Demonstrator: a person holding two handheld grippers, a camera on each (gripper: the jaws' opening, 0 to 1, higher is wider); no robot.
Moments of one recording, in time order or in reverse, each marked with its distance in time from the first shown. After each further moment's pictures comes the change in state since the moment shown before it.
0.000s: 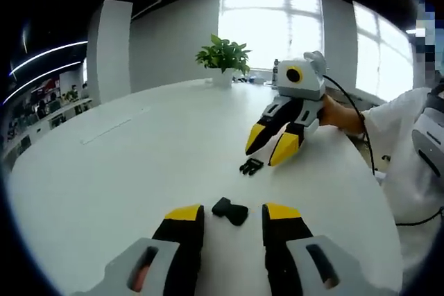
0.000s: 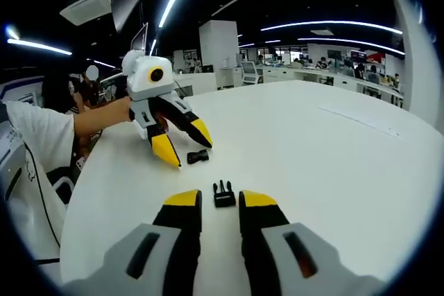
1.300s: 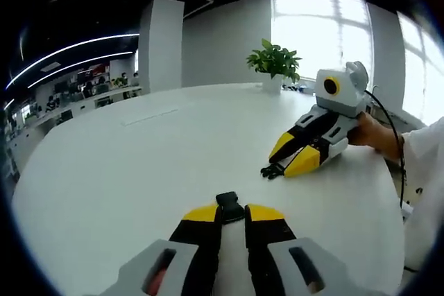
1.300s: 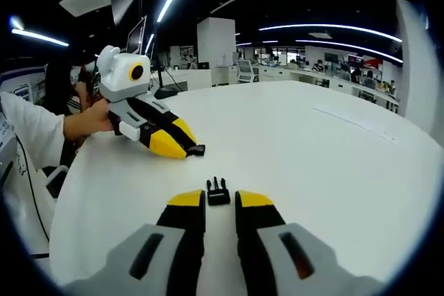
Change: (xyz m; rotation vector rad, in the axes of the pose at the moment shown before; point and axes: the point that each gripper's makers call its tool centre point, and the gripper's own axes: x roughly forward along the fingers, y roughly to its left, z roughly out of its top) left arm -0.007 0.009 -0.006 -0.172 -0.053 0.290; right arm 0.004 -0.004 -0.005 -0.041 0.017 -0.045
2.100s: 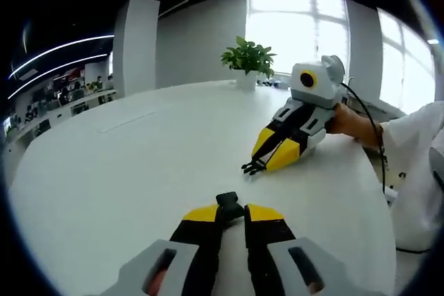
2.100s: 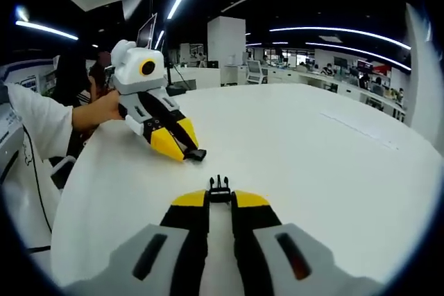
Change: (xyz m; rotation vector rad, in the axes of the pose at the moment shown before) left arm 0.003 -0.015 0.004 0.084 0.028 -0.166; right arm -0.005 -0.001 0.004 -0.048 0.004 0.060
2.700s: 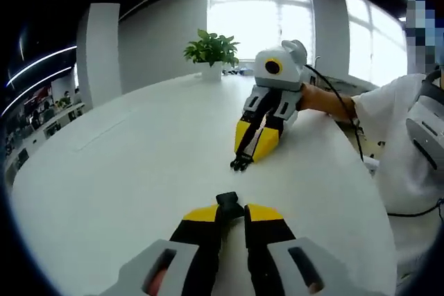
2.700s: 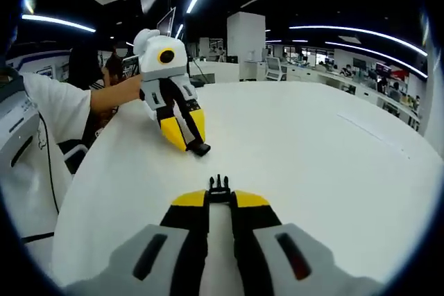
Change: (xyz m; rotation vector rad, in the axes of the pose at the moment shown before) left arm -0.007 -0.013 -0.007 0.169 0.081 -0.167; right arm -0.003 0.013 -0.006 -0.058 0.028 0.122
